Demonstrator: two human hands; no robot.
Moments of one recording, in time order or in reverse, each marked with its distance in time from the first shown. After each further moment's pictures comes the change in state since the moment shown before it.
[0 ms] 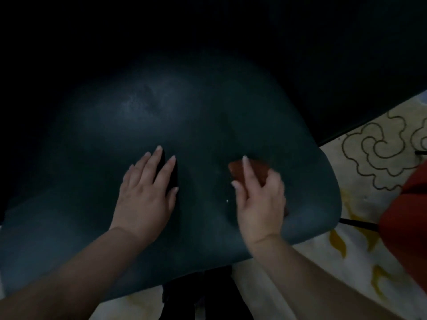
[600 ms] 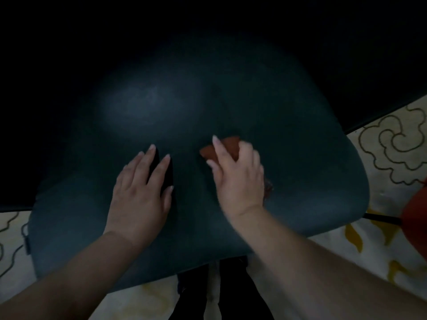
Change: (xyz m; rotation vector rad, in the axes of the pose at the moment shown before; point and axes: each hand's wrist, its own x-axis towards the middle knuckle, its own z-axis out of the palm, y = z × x) left_hand -0.038 -0.051 -0.009 0.002 0.031 -0.032; right_hand 0.002 -0.079 0.038 -0.058 -0.018 -0.203
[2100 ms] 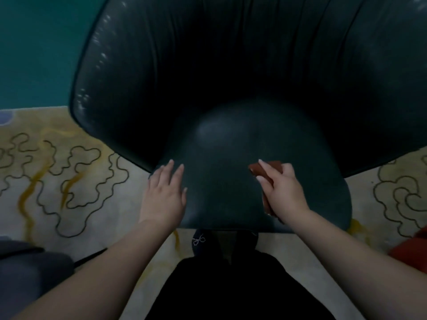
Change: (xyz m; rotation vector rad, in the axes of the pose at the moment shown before) left_hand -0.097 -0.002 -0.189 0.064 -0.169 -0.408; right_hand -0.013 -0.046 -0.177 0.260 -0.429 0.017
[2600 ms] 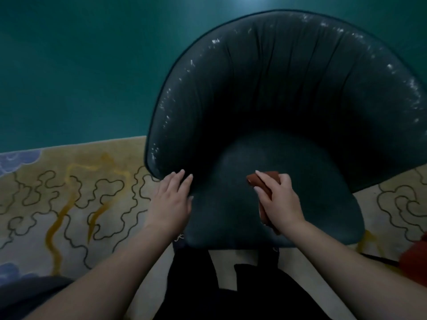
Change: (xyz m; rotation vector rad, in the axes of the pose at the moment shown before) left_hand 0.014 -0.095 -0.129 0.069 0.041 0.174; right_hand -0.025 -0.154 -0.008 0.068 0.112 0.017
